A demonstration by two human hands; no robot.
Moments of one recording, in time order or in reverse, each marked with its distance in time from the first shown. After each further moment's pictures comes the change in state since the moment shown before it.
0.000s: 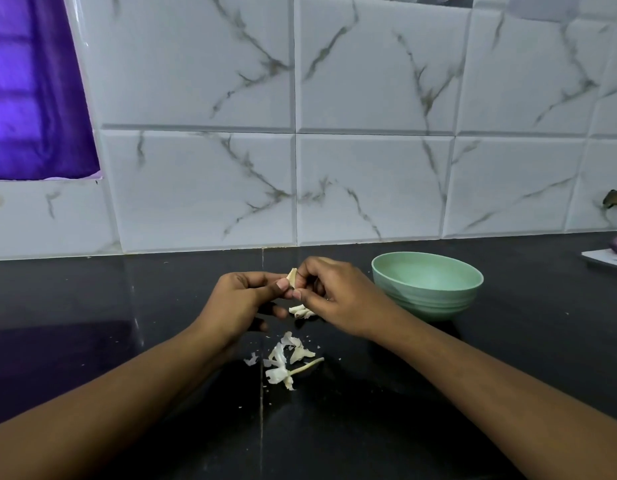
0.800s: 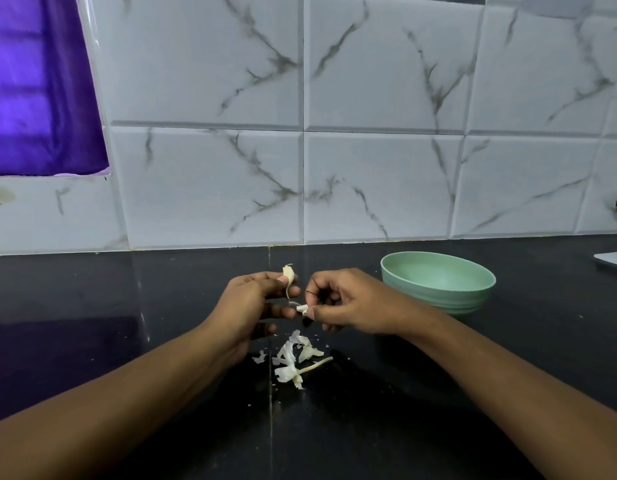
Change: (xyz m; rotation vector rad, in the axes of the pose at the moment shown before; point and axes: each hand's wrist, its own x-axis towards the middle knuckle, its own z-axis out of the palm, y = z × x) left_hand 0.003 -0.003 0.001 -0.091 0.043 -0.144; right_hand -0.002 -0.003 -0.009 0.317 -0.292 0.174
